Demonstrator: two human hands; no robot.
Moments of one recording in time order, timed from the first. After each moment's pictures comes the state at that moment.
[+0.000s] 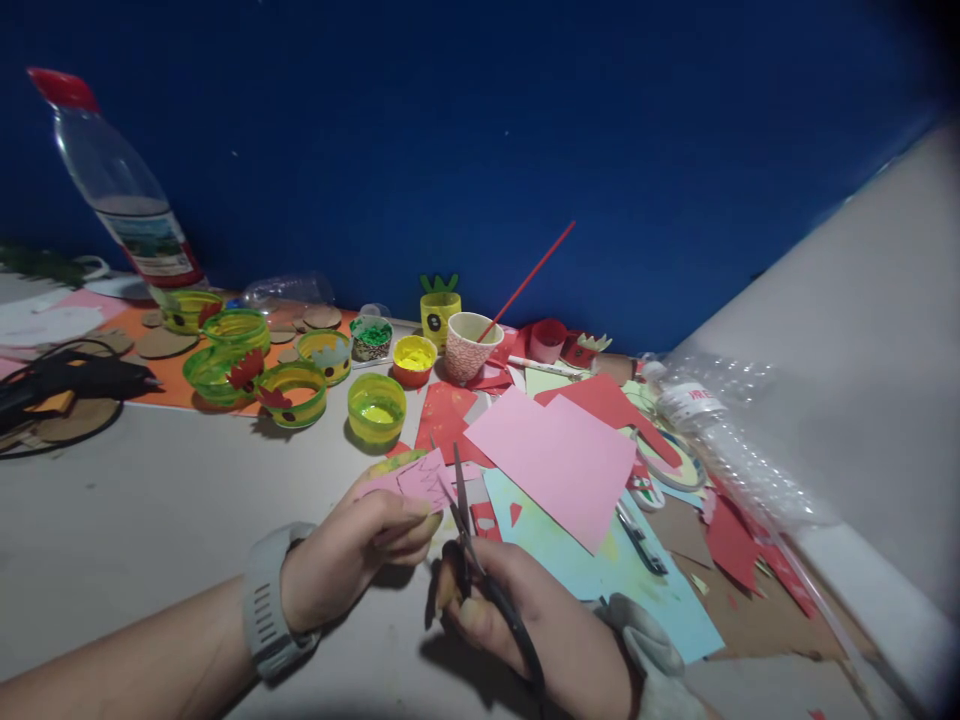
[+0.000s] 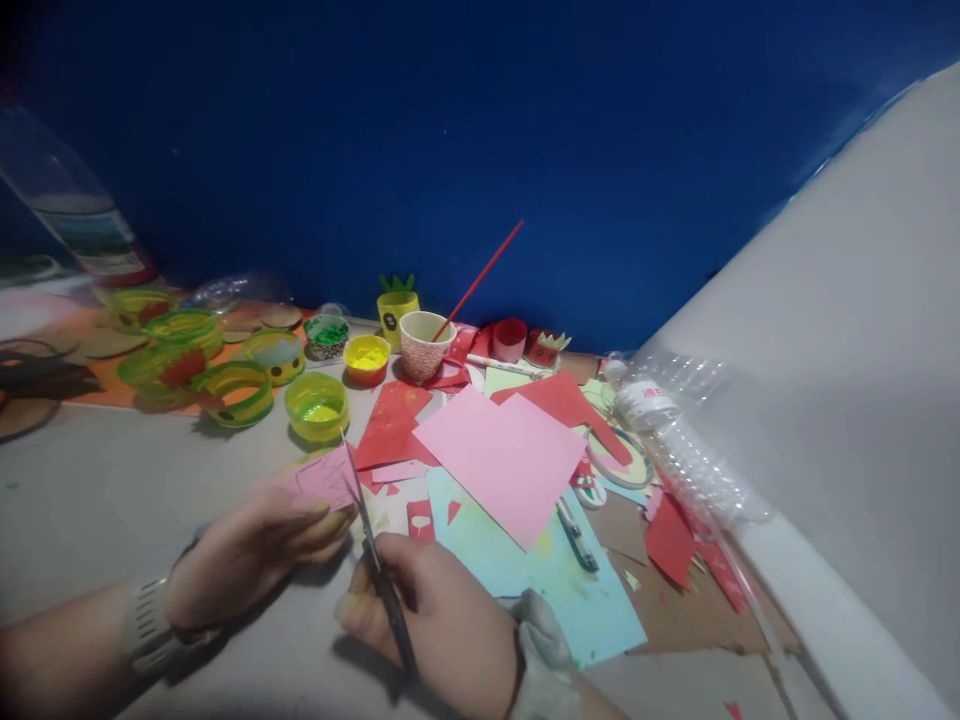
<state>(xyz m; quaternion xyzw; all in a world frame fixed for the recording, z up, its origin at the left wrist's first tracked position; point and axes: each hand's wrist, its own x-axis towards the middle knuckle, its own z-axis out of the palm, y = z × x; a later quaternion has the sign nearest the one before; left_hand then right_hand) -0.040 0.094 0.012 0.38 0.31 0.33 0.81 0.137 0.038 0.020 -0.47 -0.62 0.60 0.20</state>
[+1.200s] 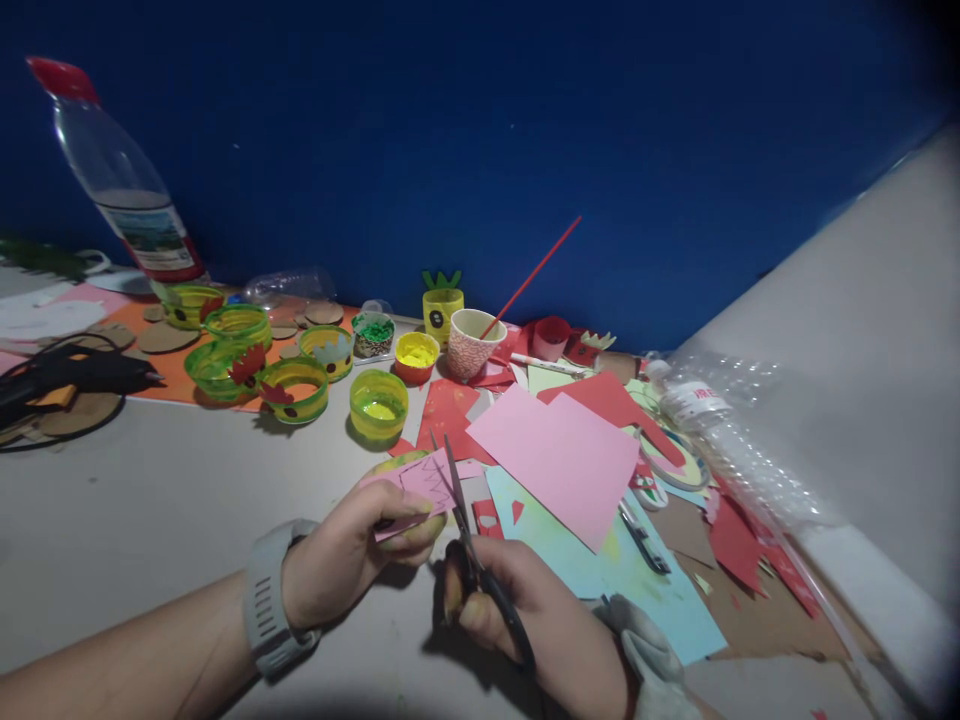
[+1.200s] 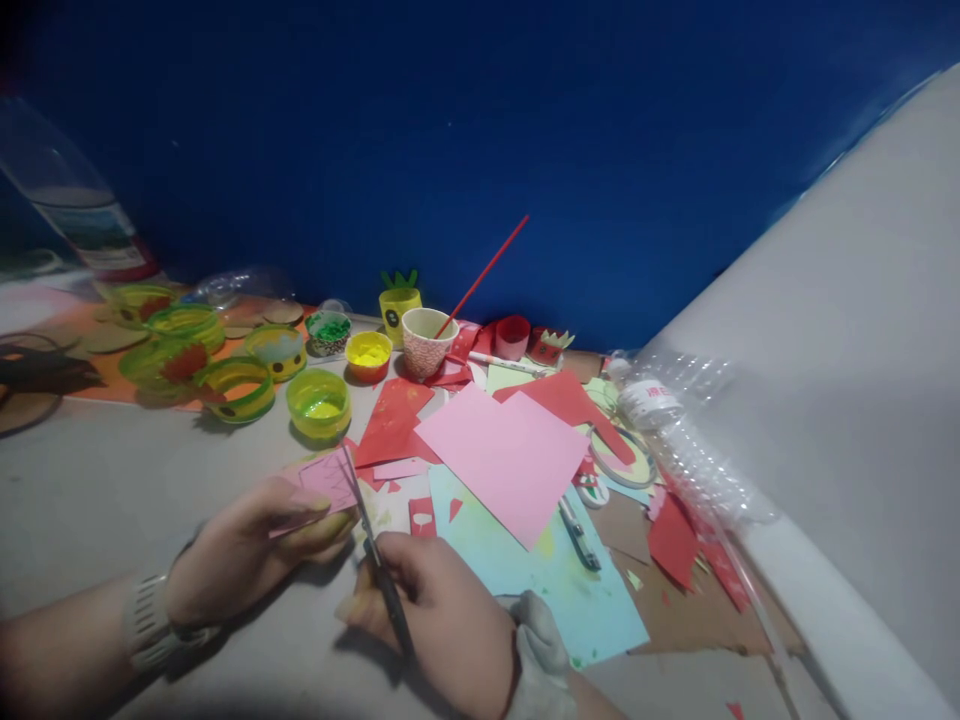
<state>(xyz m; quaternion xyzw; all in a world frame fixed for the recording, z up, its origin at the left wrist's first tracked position) -0.039 0.096 0.010 0.38 0.21 0.32 0.84 0.133 0.035 0.013 -0.46 -0.56 0.63 0.27</state>
